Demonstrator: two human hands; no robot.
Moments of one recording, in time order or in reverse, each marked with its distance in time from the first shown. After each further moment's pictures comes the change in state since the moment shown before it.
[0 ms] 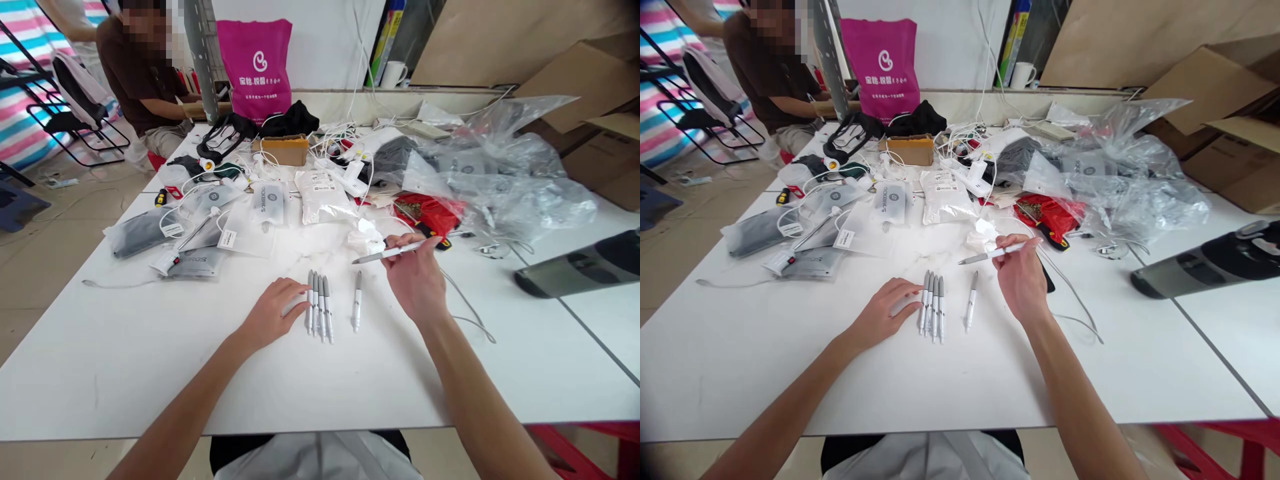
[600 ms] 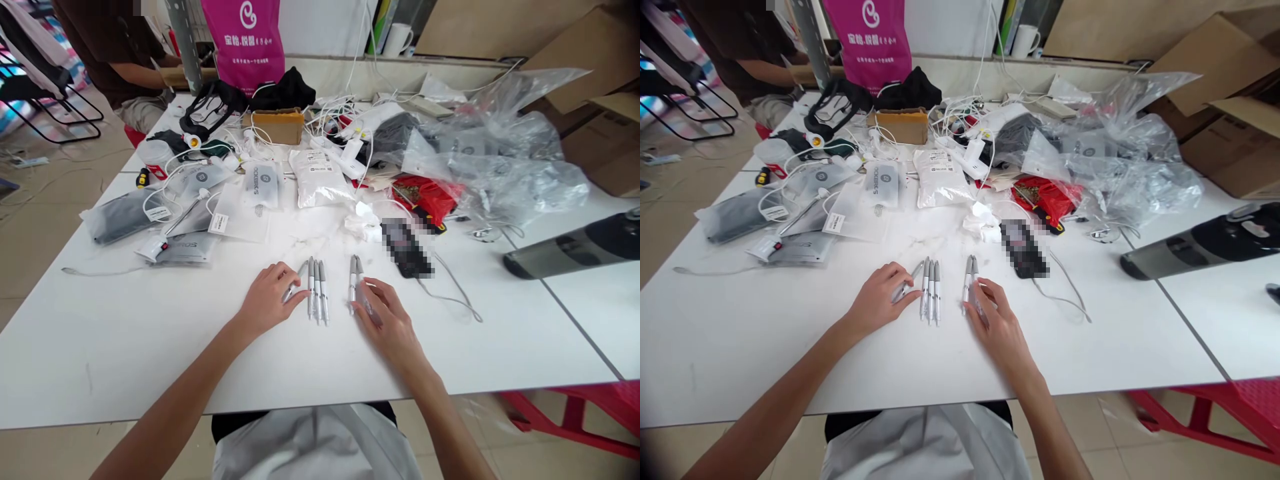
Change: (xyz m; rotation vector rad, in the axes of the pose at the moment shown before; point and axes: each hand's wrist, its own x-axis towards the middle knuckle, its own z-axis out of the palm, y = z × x) left_hand 0.000 -0.005 0.010 0.263 0.003 -0.010; right_hand -0.123 0.040 -0.027 -1.139 -0.225 -0.254
